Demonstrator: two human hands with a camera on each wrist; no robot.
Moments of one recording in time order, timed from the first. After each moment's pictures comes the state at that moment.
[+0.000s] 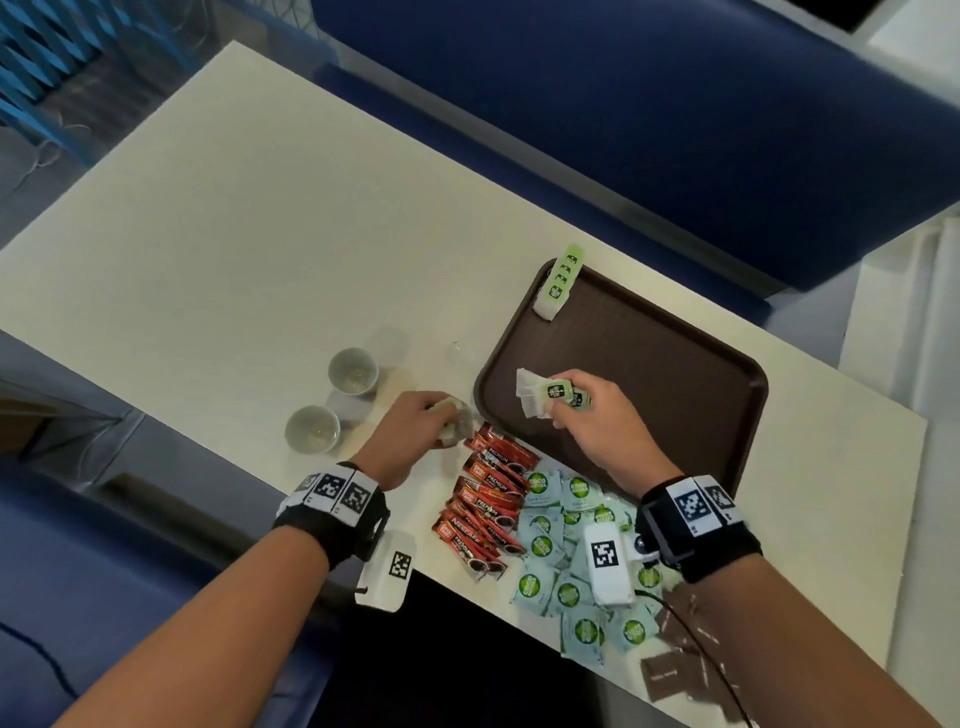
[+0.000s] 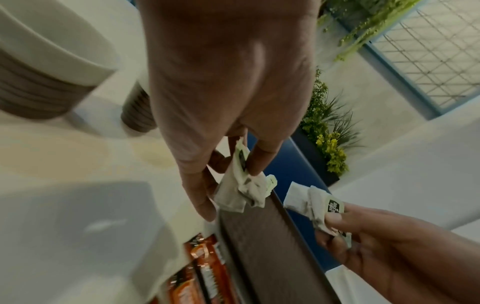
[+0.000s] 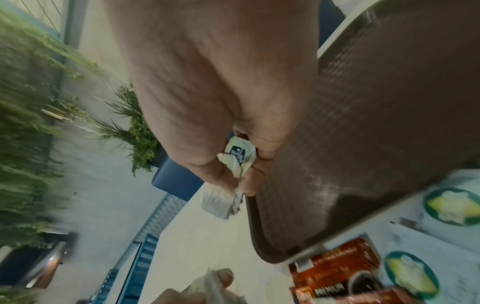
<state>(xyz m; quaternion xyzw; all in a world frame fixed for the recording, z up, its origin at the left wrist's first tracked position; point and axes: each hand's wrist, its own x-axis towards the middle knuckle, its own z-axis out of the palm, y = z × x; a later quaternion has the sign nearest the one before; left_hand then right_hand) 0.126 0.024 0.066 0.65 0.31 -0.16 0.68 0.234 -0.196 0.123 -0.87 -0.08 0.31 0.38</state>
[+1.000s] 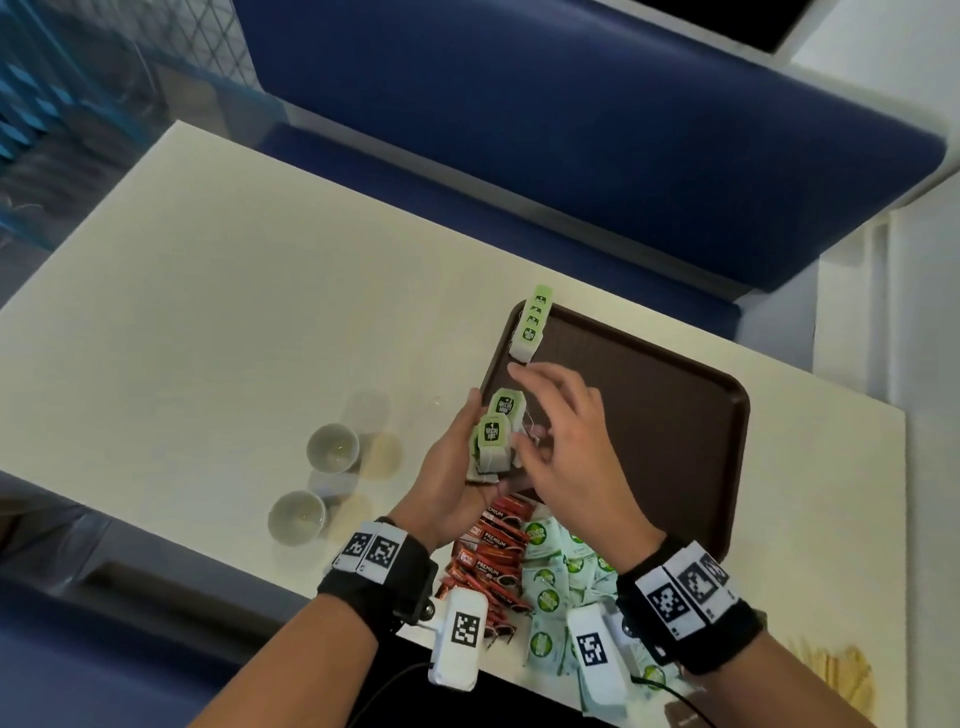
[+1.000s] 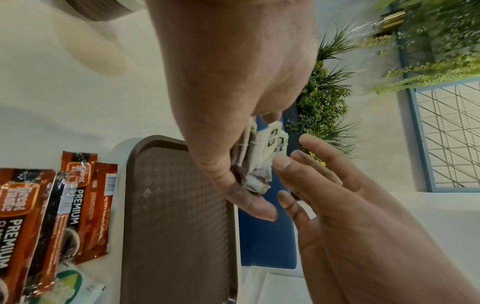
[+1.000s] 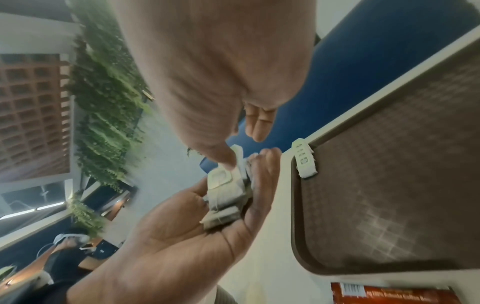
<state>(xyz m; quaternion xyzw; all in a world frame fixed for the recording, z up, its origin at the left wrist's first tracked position) 0.183 -0.018 0.108 0.24 0.32 -0.20 0.90 0.227 -0.162 0.161 -0.90 -0.22 0.12 0.36</state>
